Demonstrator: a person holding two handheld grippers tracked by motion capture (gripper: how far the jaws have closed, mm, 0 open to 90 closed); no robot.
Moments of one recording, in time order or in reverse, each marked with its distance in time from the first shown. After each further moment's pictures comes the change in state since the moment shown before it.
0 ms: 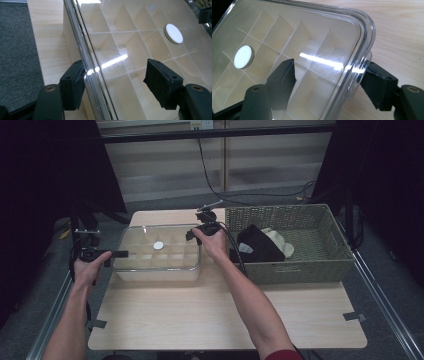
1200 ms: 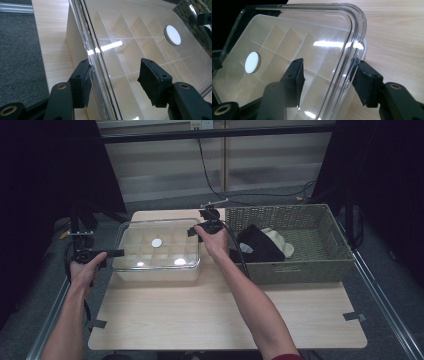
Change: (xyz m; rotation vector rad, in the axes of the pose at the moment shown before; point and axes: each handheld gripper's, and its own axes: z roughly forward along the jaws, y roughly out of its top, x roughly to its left) left arm 0.004 -0.005 -0.012 -0.078 -0.025 -0.003; right arm 0.001 0.000 -0.017 -0.078 0.047 0.049
